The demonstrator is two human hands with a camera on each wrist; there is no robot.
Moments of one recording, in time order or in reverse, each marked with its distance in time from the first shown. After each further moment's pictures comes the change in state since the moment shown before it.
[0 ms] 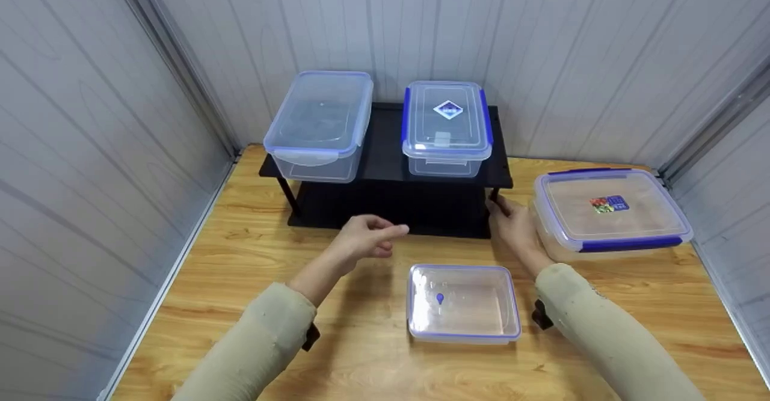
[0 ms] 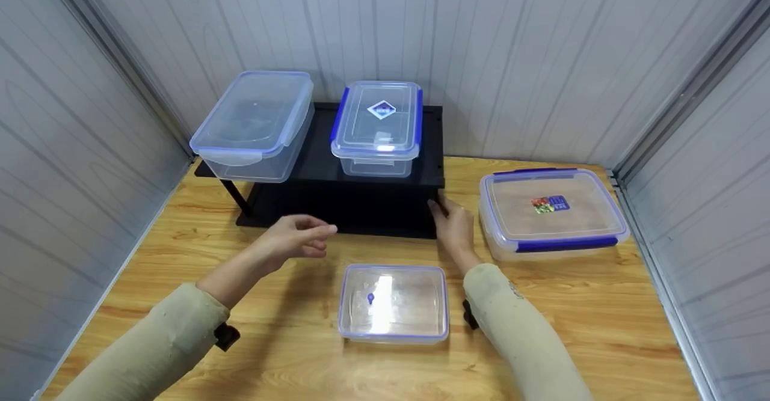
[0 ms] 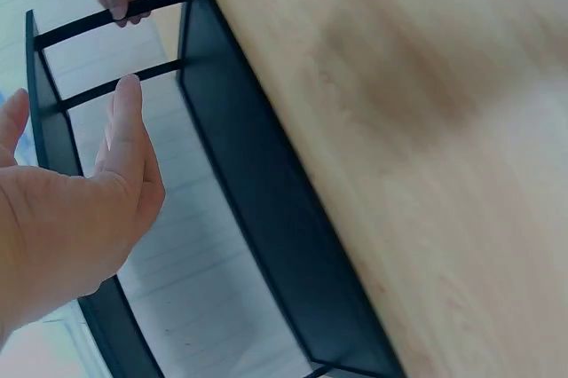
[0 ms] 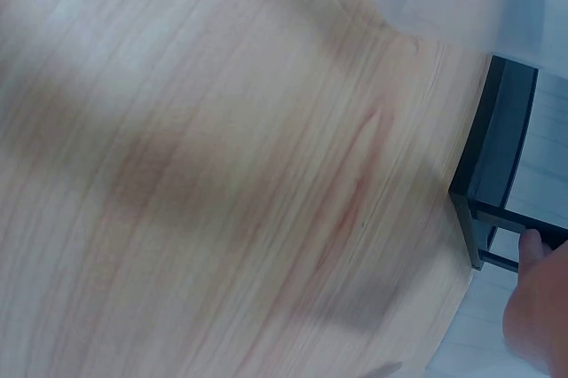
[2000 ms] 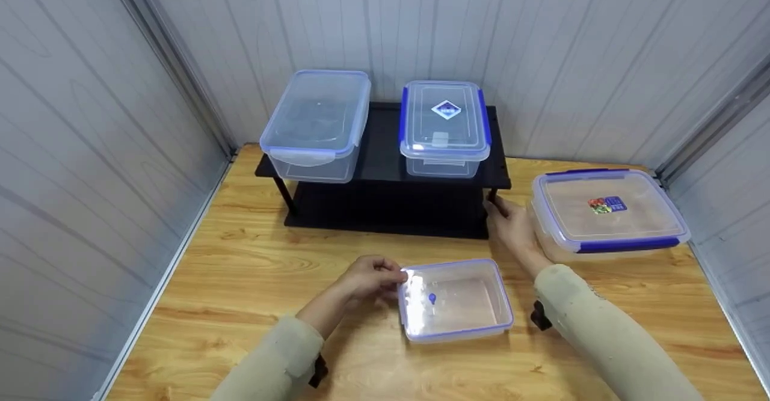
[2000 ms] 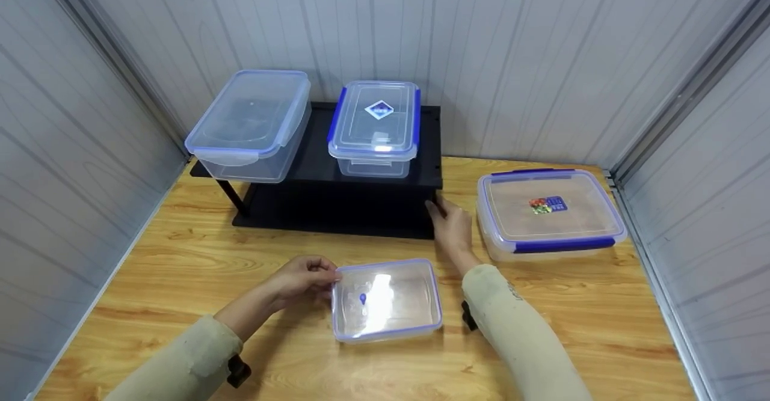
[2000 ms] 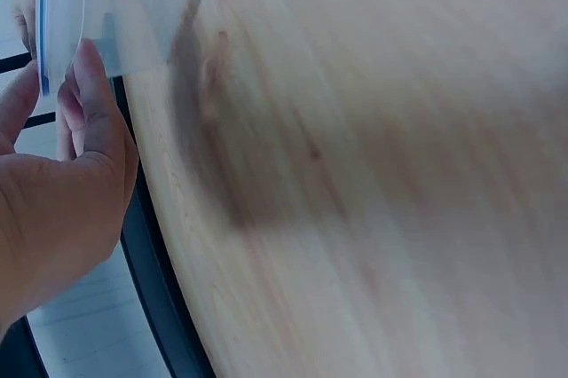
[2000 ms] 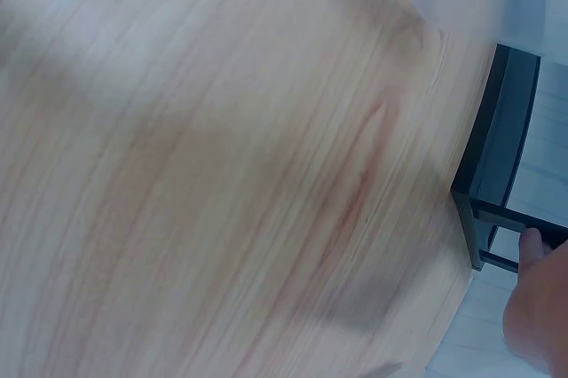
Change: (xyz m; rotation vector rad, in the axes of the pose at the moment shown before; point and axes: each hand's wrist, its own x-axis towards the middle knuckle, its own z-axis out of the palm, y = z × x) left_hand 0.005 -0.085 0.019 -0.053 -0.125 -0.043; right_hand 0.001 0.002 0.000 0.003 -0.005 -0.011
